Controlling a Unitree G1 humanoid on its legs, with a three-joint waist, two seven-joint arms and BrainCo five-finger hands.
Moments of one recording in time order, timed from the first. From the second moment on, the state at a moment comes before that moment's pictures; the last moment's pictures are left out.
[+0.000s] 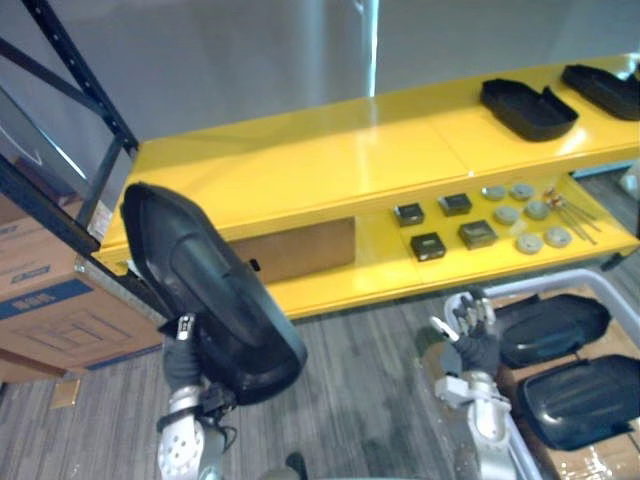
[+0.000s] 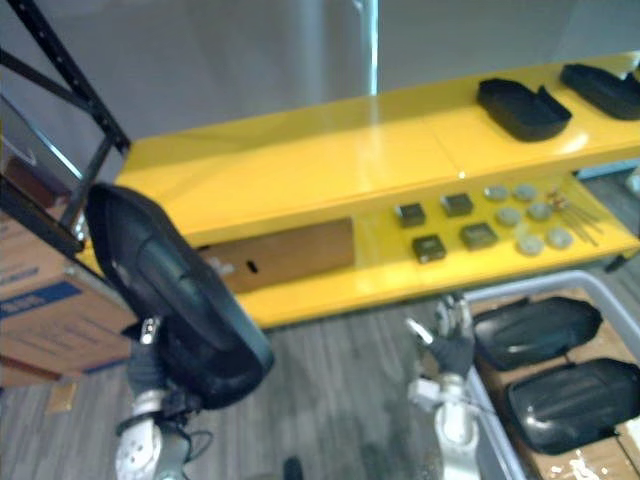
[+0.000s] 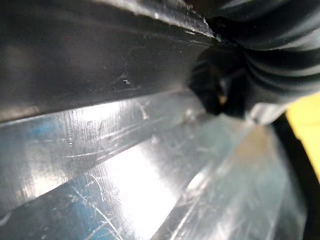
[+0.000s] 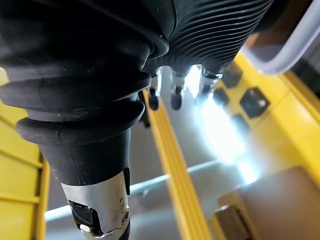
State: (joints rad) left arm 0.33 0.02 0.05 -0.26 -0.30 -0.21 0.12; right arm 0.24 0.02 -0.11 0.08 0.26 -0.36 -0.11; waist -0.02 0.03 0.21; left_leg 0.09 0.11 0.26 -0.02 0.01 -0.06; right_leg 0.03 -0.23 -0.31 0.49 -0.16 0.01
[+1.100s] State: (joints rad) left arm 0.35 0.05 0.08 -0.28 -0.15 -0.18 0.15; right arm 0.16 -0.04 -0.07 0.04 0.33 -0.39 -0.12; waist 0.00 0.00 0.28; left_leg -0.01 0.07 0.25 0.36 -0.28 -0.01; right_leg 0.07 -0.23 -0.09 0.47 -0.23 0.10
